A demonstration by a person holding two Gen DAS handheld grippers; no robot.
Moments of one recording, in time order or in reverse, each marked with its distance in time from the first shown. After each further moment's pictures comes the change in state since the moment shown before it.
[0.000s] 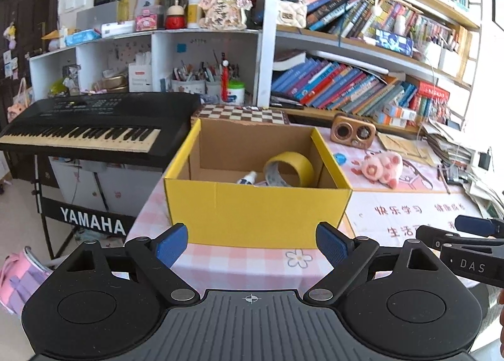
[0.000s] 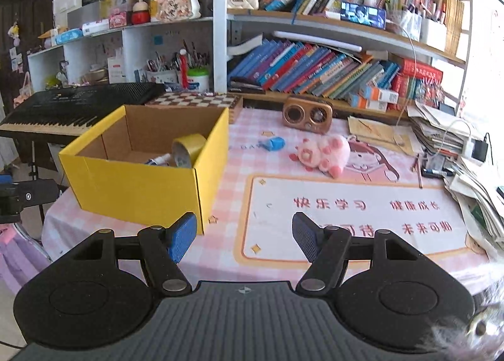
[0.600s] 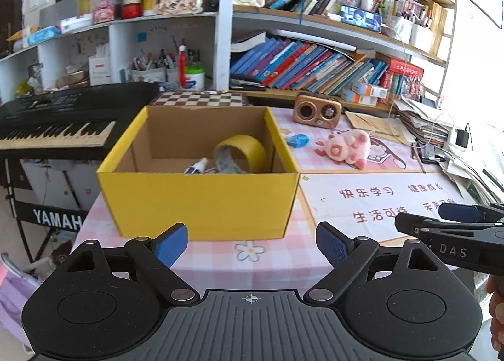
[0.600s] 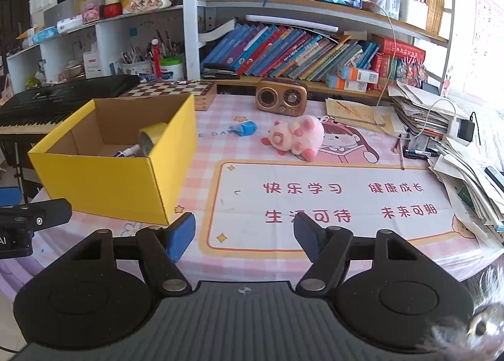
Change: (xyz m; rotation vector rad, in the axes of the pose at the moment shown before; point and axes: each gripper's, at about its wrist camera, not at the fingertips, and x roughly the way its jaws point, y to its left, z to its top) left arm 0.026 -0.050 0.000 0.056 0.054 -0.090; right arm 0.014 -0.041 -0.001 0.047 0.050 -0.046
